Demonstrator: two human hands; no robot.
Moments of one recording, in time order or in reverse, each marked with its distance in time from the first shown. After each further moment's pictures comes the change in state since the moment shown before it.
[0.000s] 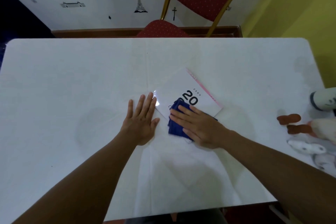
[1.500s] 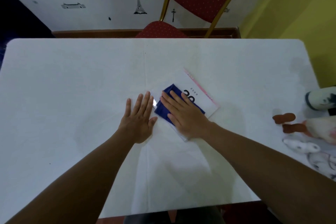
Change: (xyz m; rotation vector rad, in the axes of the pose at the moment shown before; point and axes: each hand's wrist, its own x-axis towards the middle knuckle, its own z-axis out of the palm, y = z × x) left_hand 0.000 0.005 -0.005 0.061 -0.060 -0.025; right_hand 0.045 -0.013 0.003 0.015 0.123 0.186
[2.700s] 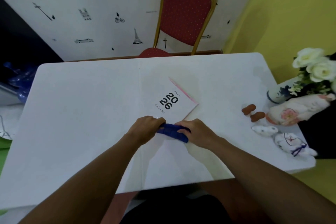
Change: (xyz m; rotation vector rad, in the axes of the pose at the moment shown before) left_hand -0.069 0.082 -0.063 -0.081 0.160 0.291; right_hand -0.133 -0.019 -0.054 0.552 0.071 0.242
